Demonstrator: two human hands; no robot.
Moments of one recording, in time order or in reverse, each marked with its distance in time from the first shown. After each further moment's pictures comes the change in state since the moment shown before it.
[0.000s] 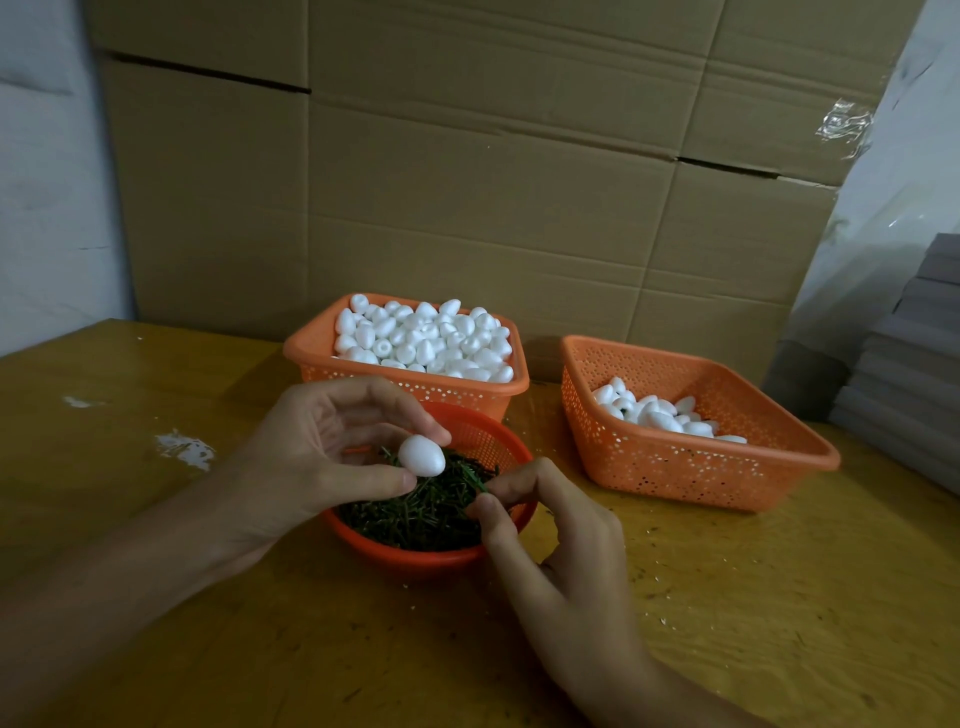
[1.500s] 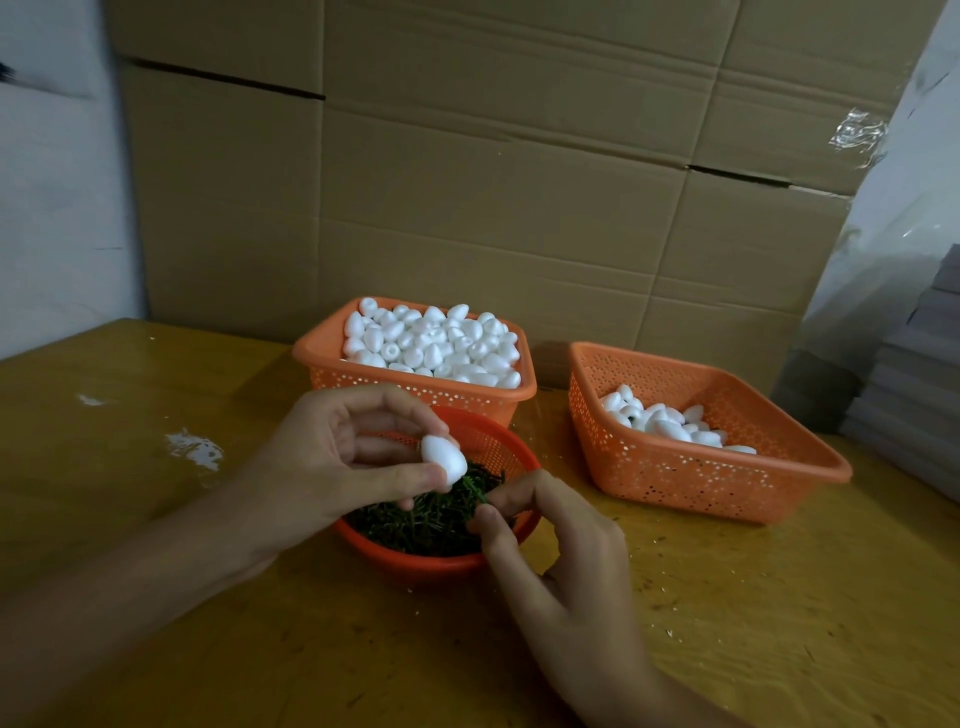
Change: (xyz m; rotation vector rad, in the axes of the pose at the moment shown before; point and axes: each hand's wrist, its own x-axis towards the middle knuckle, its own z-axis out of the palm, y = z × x) left_hand 0.000 -0.004 0.004 0.004 0.025 -0.032; right_hand -0.001 0.001 0.001 -0.048 -0.036 0.019
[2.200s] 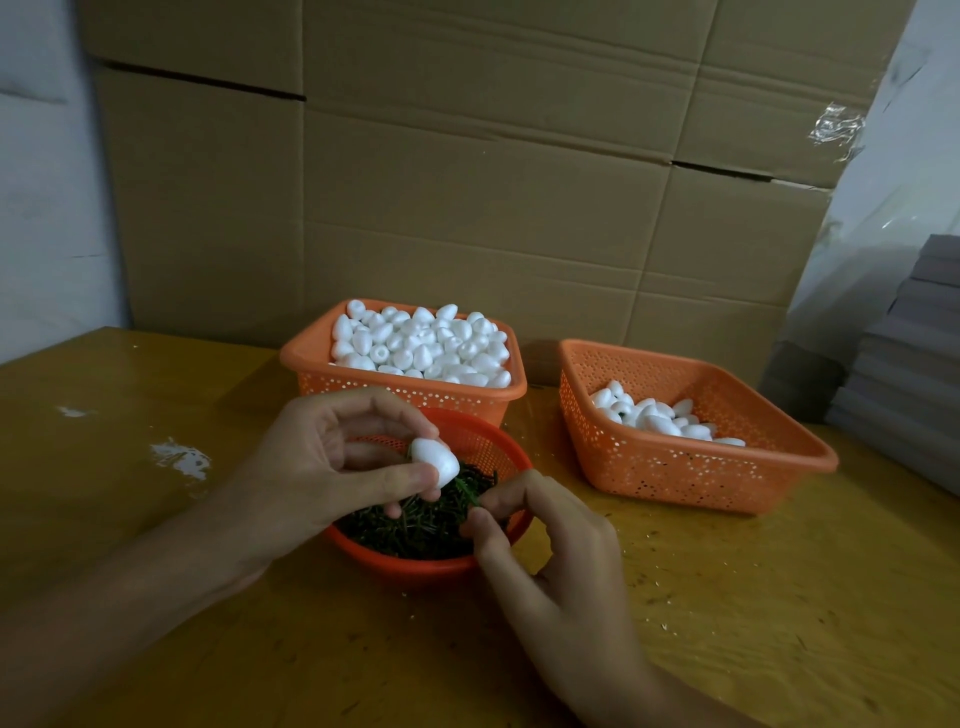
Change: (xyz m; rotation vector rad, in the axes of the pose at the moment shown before) left_hand 0.000 0.002 0.002 -0.003 0.011 -0.017; right_hand 0.001 -0.003 -0.002 -0.003 -0.013 0.024
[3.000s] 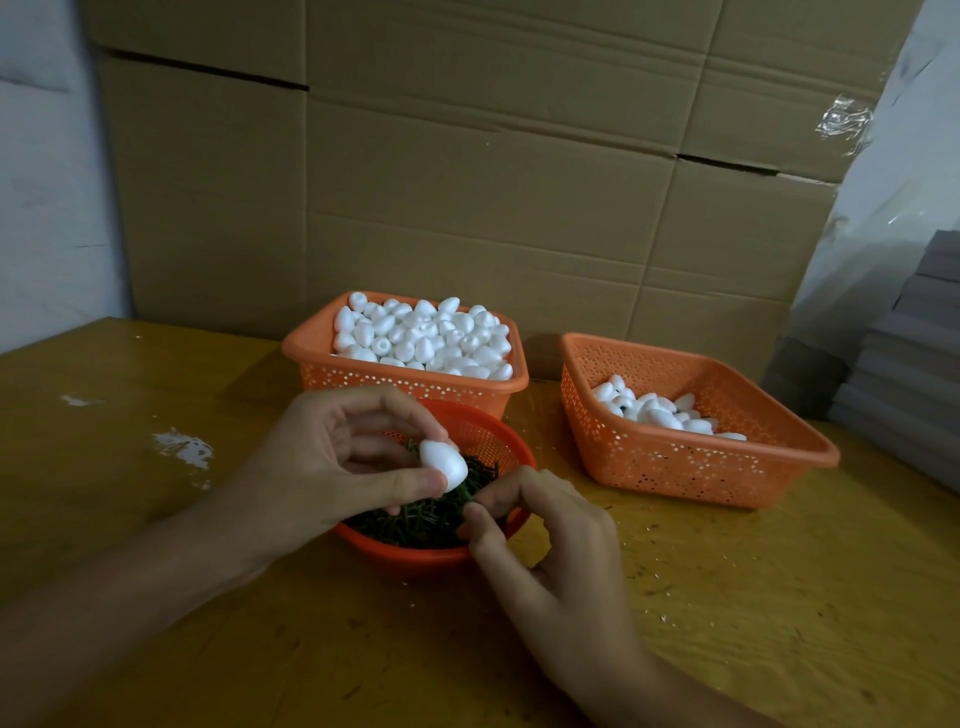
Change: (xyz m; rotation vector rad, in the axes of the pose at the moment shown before) left_hand -0.003 0.002 0.004 0.073 0.000 0.030; right_hand 0.000 0.000 0.000 -0.009 -0.019 -0.011
